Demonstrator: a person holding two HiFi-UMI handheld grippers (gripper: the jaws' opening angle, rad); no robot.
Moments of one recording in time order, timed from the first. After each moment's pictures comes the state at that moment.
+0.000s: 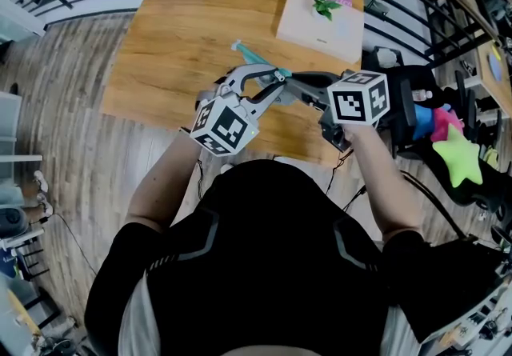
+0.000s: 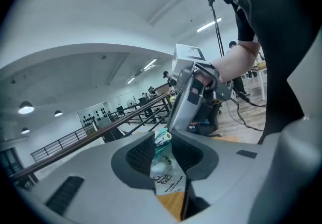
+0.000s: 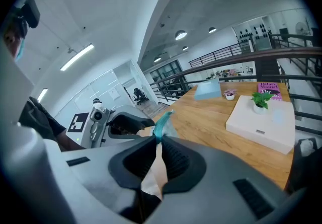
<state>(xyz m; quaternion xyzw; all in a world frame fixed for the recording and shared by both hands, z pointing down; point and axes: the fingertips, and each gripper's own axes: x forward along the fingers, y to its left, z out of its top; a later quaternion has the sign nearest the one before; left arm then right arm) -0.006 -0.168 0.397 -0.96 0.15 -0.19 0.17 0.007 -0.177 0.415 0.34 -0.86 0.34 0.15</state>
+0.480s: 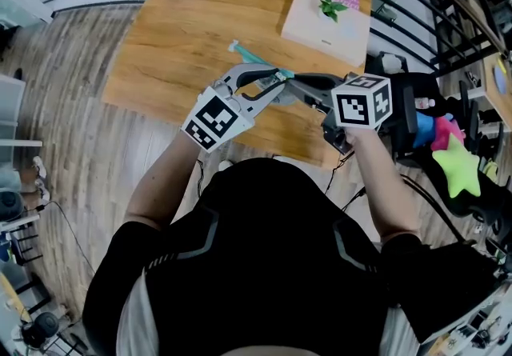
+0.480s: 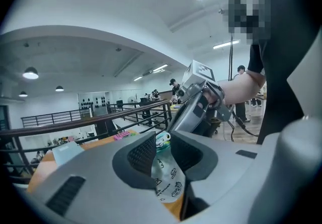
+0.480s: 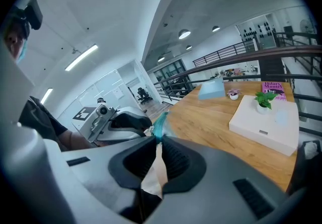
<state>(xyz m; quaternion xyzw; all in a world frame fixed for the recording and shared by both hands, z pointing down) -0.011 -0.163 0.385 -0.98 0.14 -0.14 0.05 0.008 -0.170 0.413 0.32 -0.87 0.34 0.15</state>
